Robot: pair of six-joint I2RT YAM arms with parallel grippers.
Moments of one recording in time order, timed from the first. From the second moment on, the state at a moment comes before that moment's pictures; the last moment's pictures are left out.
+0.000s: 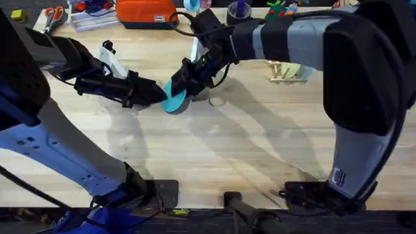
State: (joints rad) left arm 0.43 1.98 1.06 -1.00 0.91 0.29; right arm 0.67 2.18 1.55 -0.50 -0.74 0.66
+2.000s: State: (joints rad) left arm 0.41 0.95 1.25 -1.45 0.50 0.30; right arm 0.59 1.52 1.55 -1.07 0.13 0.15
